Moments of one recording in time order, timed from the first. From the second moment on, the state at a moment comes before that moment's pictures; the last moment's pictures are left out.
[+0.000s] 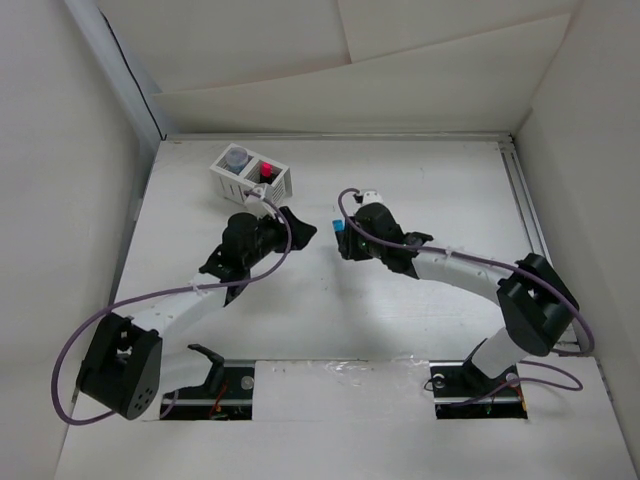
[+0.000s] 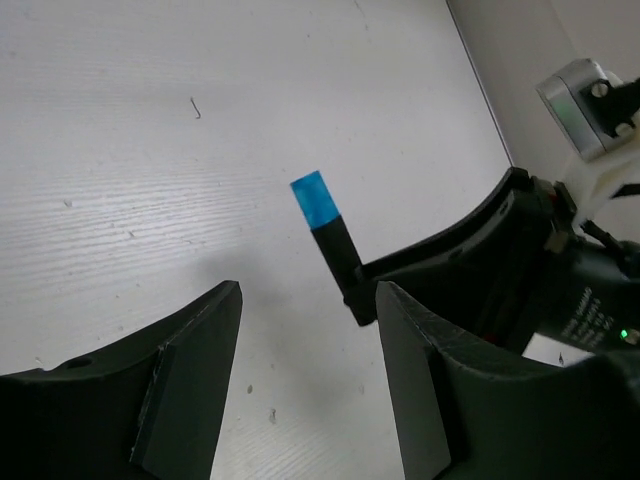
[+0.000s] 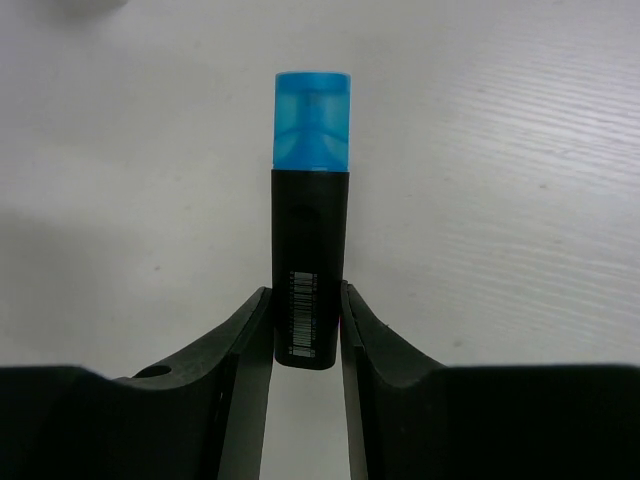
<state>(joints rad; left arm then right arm) -0.48 1.16 0.56 0.36 0.17 -0.63 0.72 1.57 0.97 -0.09 0.15 0.53</state>
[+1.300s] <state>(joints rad) -0.48 1.37 0.64 0.44 0.29 -0.72 0.88 1.55 1.02 -0.04 0.06 0.54</state>
